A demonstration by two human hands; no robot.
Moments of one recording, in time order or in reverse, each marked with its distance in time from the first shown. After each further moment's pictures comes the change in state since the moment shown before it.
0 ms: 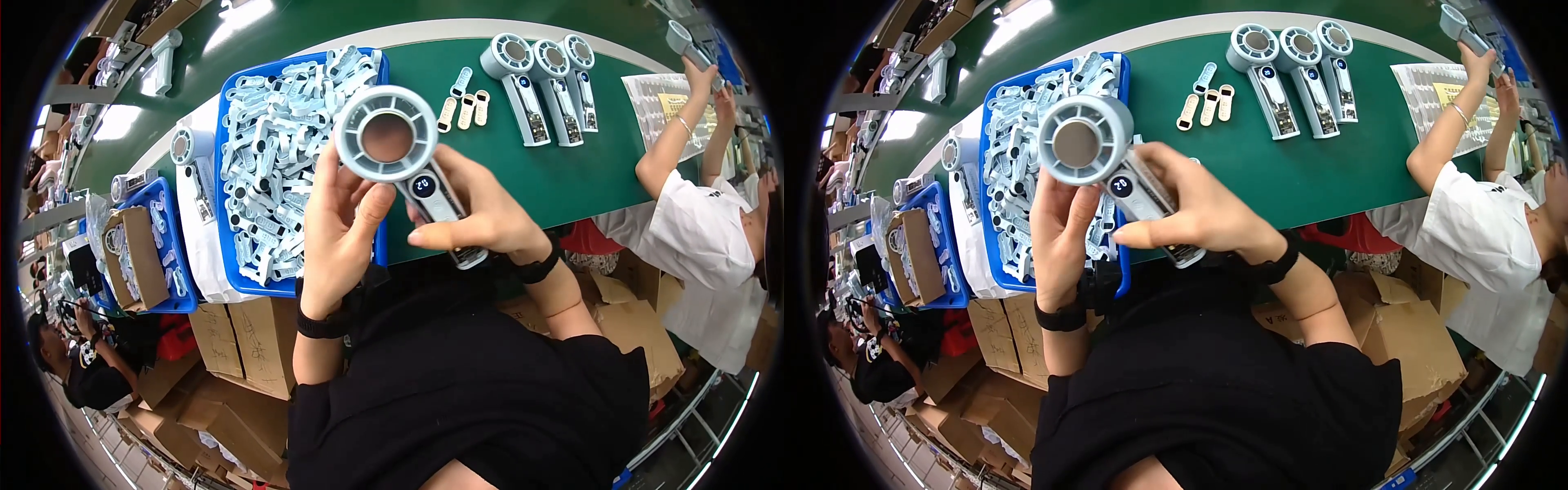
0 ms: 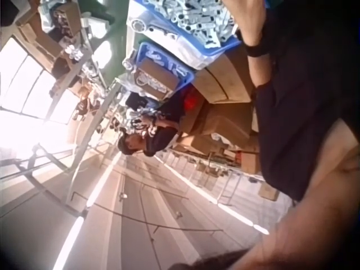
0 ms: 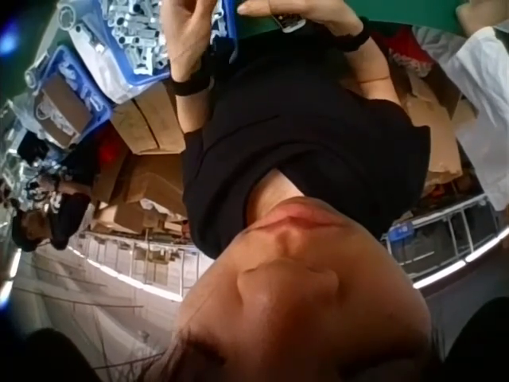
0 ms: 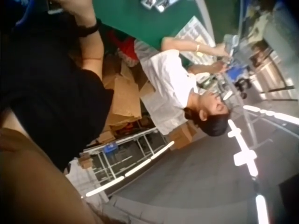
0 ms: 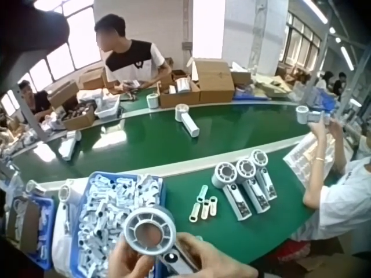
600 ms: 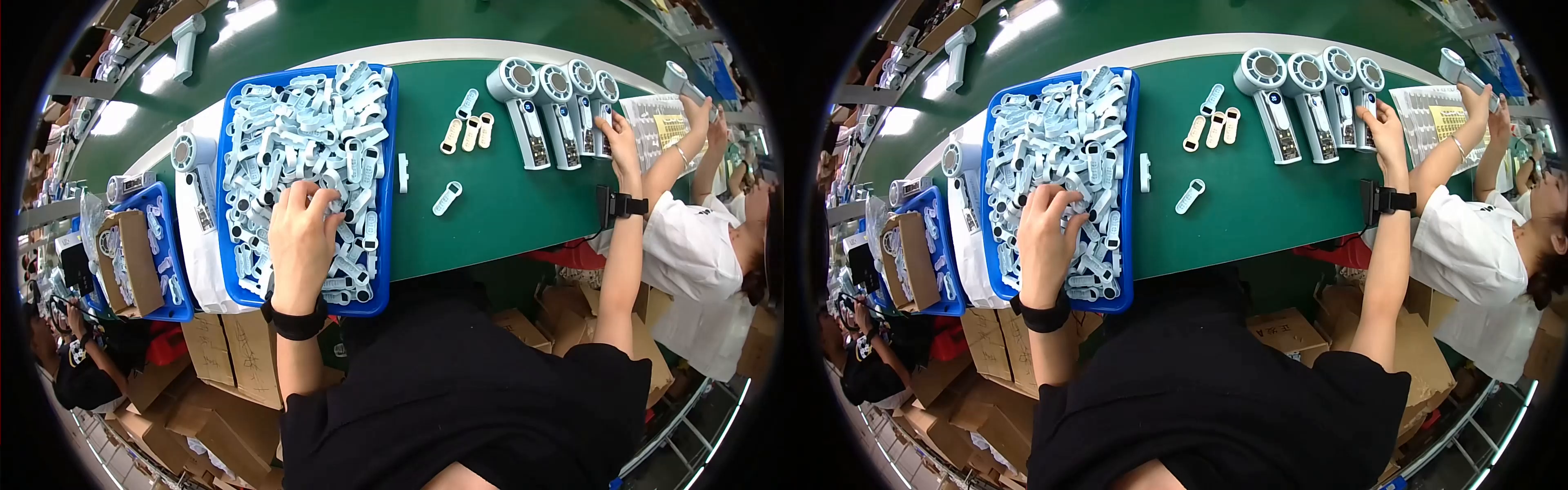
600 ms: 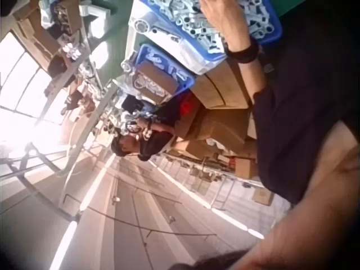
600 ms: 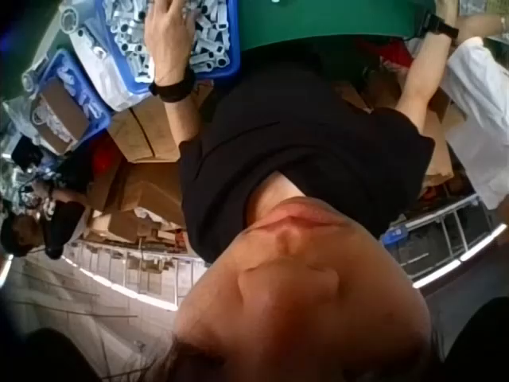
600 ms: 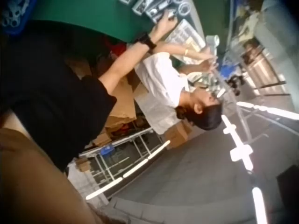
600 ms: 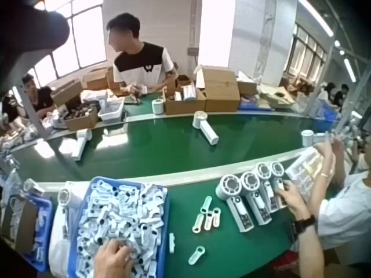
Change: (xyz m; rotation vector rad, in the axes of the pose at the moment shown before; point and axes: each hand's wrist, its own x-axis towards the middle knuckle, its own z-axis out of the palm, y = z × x) left_hand 0.000 -0.003 -0.068 1.618 -0.023 0.290; right_hand -0.038 0.001 -0.299 -0.532 0.944 -0.032
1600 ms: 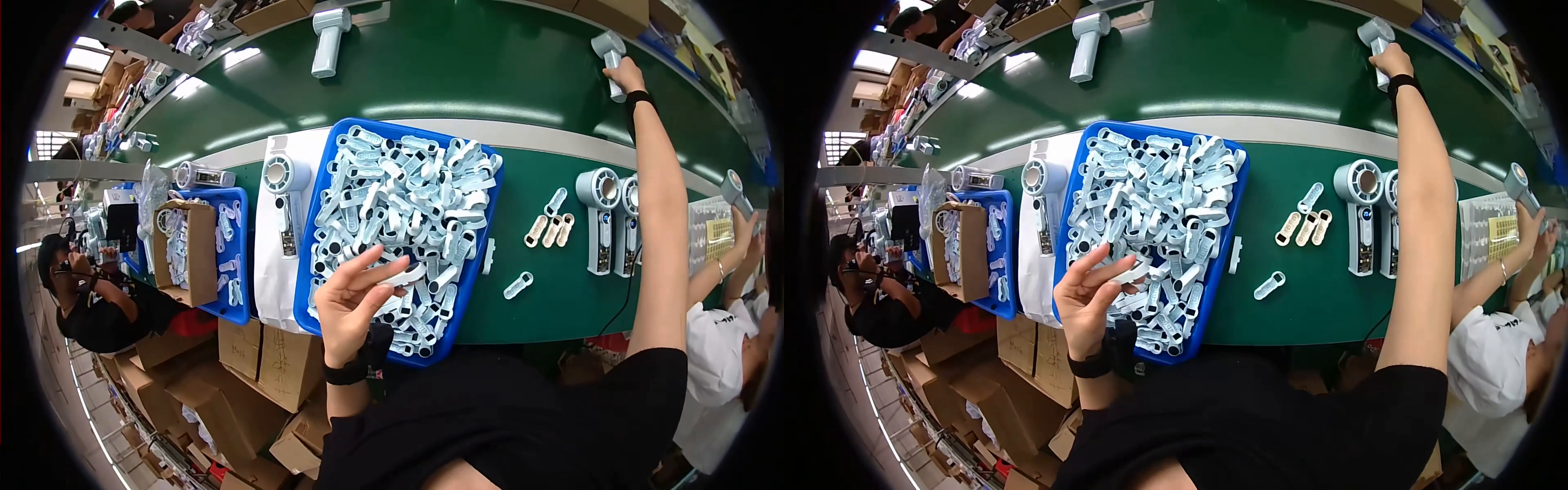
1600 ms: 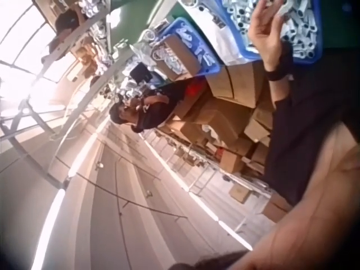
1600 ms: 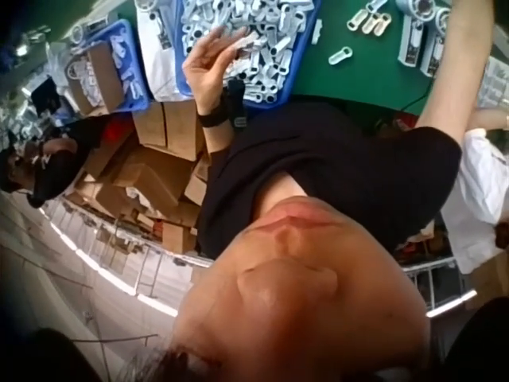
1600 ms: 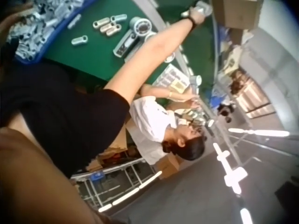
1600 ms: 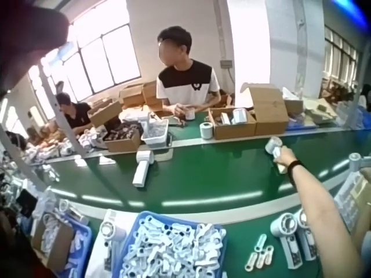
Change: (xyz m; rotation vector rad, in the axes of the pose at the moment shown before) left_hand -0.016 -0.017 -0.030 -1.335 0.174 -0.279; right_hand 0.248 -0.109 0.187 -0.750 -0.046 -0.226
